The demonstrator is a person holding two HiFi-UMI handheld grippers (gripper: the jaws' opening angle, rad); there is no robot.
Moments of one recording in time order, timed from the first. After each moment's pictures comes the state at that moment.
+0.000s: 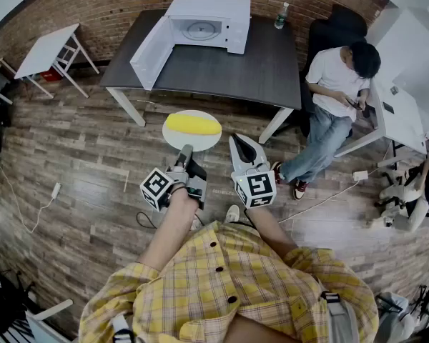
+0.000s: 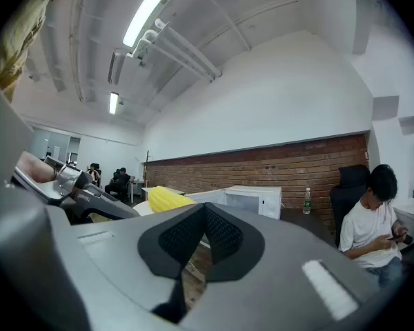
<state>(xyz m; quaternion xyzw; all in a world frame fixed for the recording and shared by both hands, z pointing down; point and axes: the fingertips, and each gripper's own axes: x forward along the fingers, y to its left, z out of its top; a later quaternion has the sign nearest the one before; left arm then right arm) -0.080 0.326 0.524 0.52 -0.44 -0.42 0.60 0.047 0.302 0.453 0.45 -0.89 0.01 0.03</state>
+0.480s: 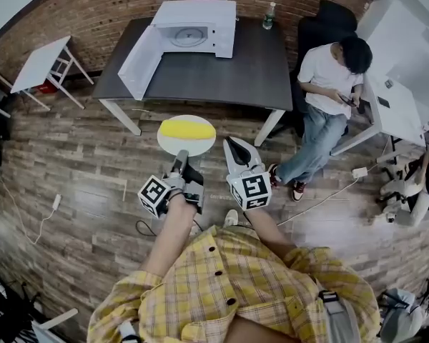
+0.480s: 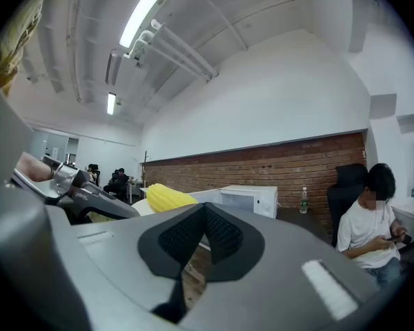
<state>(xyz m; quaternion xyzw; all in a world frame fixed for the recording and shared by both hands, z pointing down) -0.060 0.320 0.519 0.53 -0.45 -0.42 0.59 0.068 0.293 0.453 0.45 -0.89 0.01 0.03</state>
